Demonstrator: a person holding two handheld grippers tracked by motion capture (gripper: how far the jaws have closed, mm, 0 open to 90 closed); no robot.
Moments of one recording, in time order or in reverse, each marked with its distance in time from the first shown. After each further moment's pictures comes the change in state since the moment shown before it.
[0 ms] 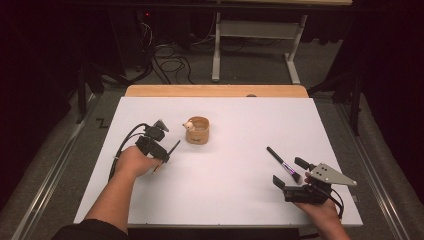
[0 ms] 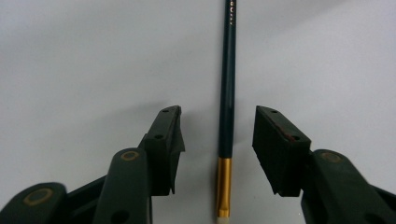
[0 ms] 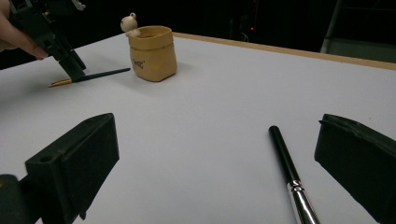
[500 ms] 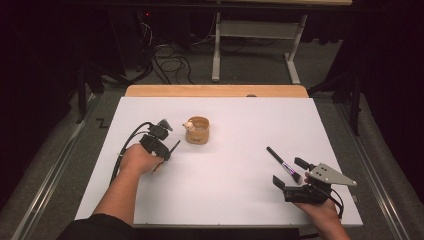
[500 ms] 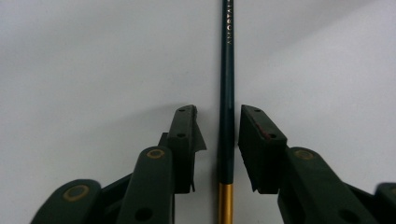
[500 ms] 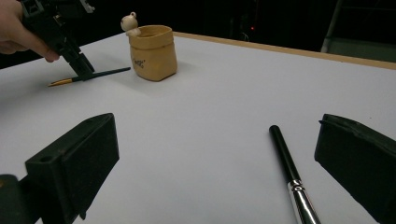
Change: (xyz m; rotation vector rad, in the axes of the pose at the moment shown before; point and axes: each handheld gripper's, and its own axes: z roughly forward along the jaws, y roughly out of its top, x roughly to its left) left arm 0.000 0.008 0.008 0.009 0.010 0.024; right arm 0.000 0.000 0.000 0.001 0.001 -0.001
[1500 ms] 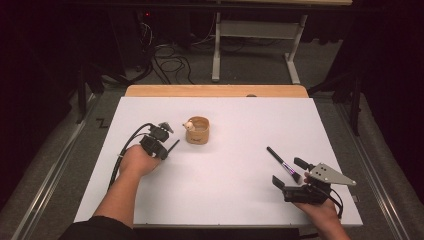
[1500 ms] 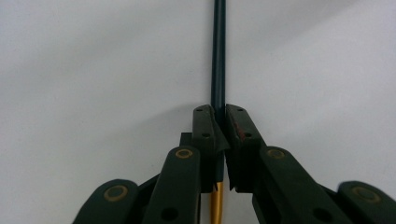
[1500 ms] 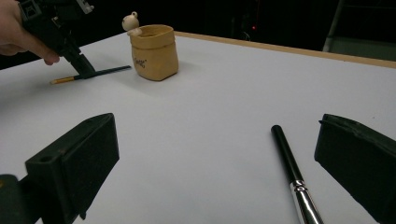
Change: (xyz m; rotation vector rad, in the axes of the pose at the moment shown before) left arm -0.007 -0.004 0.000 -0.021 0.066 0.072; right arm 0.000 0.000 0.001 0.002 0.006 0.001
